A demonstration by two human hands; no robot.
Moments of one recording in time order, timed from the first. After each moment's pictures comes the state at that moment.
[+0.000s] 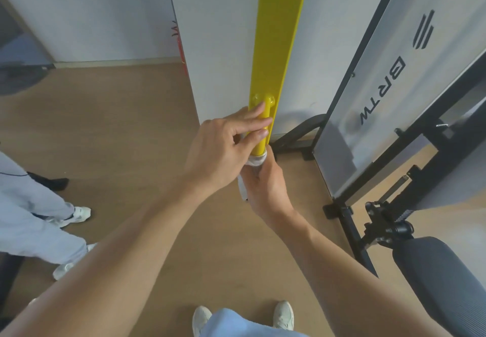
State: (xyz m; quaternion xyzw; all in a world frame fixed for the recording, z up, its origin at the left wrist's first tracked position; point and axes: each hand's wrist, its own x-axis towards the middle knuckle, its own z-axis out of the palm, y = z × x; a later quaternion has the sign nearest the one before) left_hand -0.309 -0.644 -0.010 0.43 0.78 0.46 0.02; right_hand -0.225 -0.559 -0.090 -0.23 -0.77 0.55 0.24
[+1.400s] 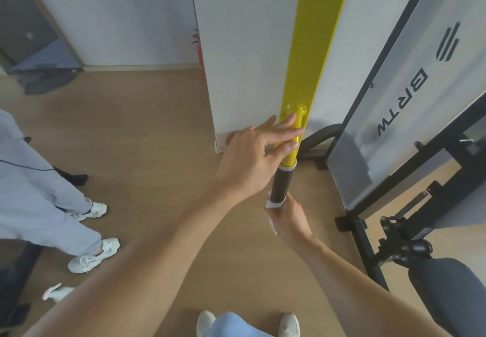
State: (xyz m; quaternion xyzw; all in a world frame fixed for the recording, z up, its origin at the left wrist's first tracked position) left_hand -0.297 -0.625 -0.021 0.44 0.77 0.46 0.05; right_hand -0.190 -0.536 -0.159 -0.32 -0.82 0.48 0.07
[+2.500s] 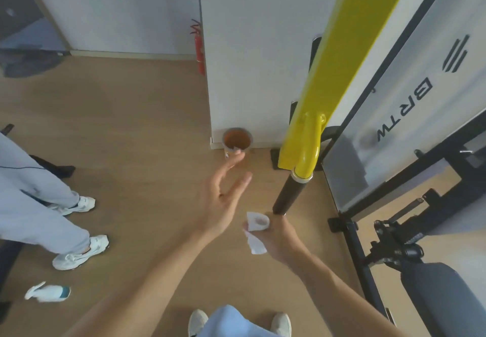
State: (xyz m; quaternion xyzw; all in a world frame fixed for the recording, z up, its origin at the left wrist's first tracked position) left_hand -0.313 -0.704 -0.089 0.25 0.75 0.60 0.15; right_hand -0.205 -0.584 -0.149 -0.31 -0.74 0.59 -0.08
